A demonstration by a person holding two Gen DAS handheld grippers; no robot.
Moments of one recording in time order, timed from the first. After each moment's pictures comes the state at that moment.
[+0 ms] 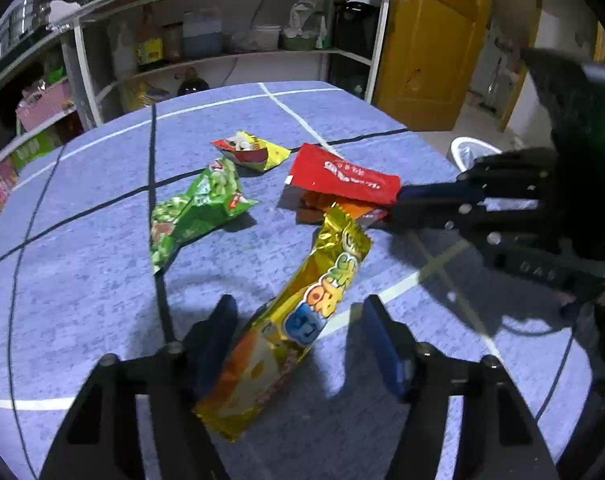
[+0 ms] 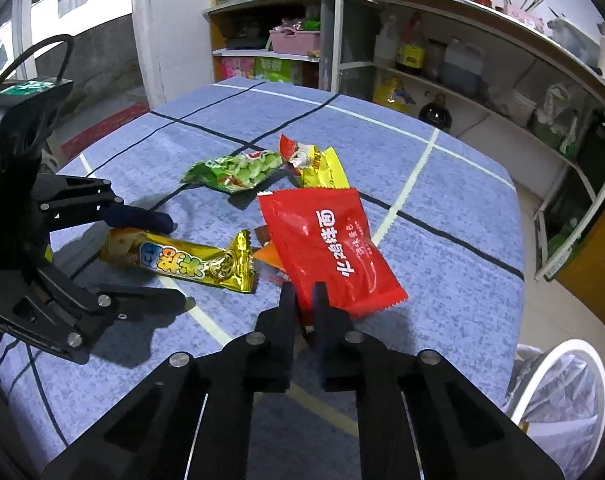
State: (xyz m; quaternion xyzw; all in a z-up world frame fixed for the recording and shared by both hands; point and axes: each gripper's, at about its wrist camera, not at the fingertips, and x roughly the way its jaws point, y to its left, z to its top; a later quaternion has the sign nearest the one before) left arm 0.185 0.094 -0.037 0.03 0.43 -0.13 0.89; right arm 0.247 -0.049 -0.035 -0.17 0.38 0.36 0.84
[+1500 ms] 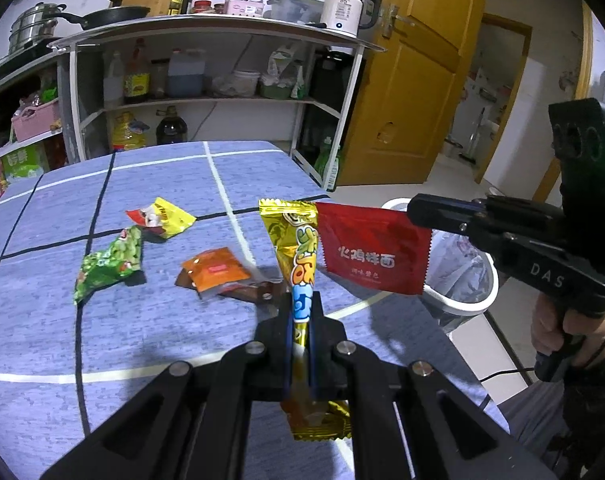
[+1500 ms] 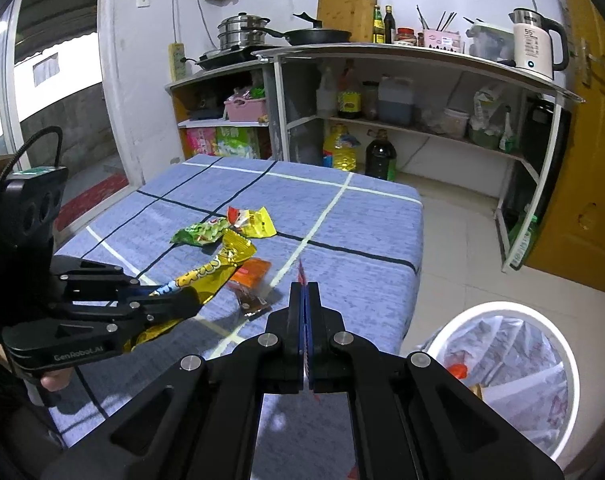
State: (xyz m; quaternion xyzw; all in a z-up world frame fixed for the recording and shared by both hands) left arm 0.168 0.026 0.011 -0.04 0.35 -0.16 0.92; right arm 0.207 -0.154 0.035 -0.07 0.31 0.31 0.90
